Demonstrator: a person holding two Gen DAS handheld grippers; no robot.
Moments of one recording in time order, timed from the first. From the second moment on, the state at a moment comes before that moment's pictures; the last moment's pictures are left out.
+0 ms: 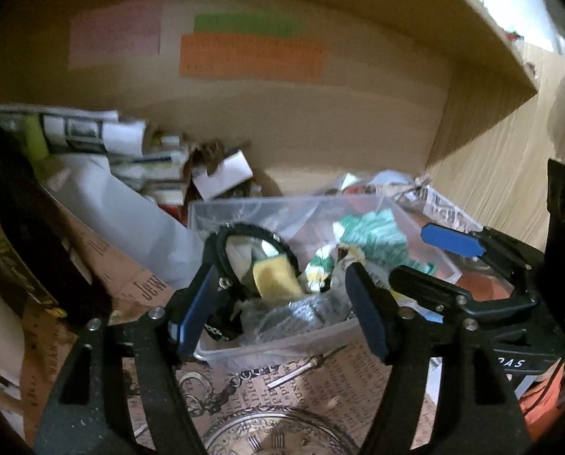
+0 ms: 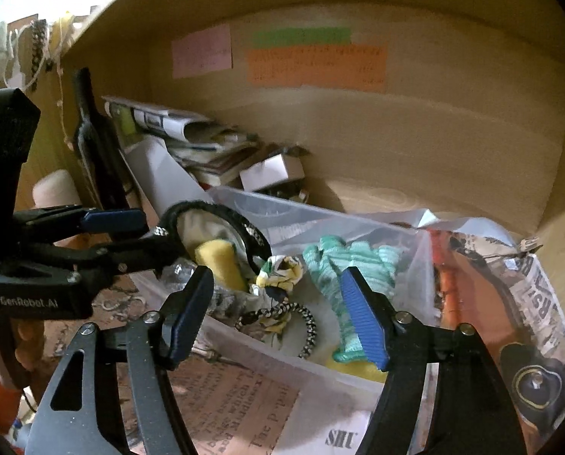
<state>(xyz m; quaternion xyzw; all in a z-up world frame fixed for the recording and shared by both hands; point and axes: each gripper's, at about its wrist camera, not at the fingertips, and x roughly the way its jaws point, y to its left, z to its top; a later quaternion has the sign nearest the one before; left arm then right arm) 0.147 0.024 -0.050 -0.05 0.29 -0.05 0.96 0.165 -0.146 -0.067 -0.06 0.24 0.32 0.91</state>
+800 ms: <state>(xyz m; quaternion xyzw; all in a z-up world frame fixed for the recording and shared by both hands) 0.039 0.015 0.020 -0.03 0.12 -0.01 0.99 0.093 -0.194 0.007 -0.02 0.12 0.30 0.95</state>
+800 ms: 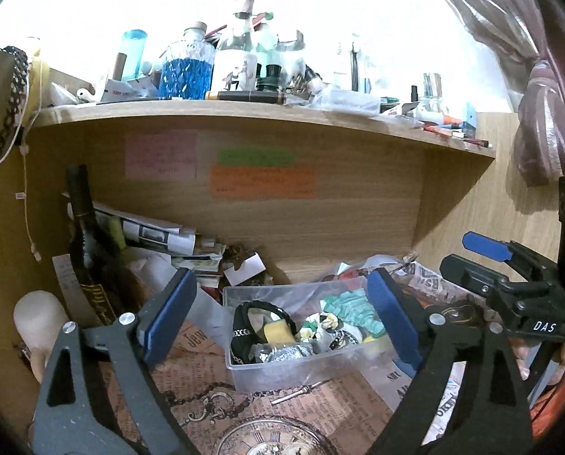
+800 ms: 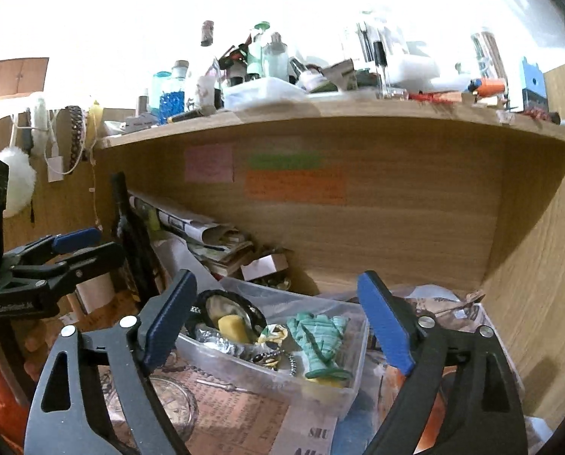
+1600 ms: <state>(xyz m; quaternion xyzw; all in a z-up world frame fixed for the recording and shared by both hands) 0.025 0.005 0.015 -0.02 0.11 -0.02 0.99 0.080 -0.199 0.004 -0.01 0.12 0.30 0.95</state>
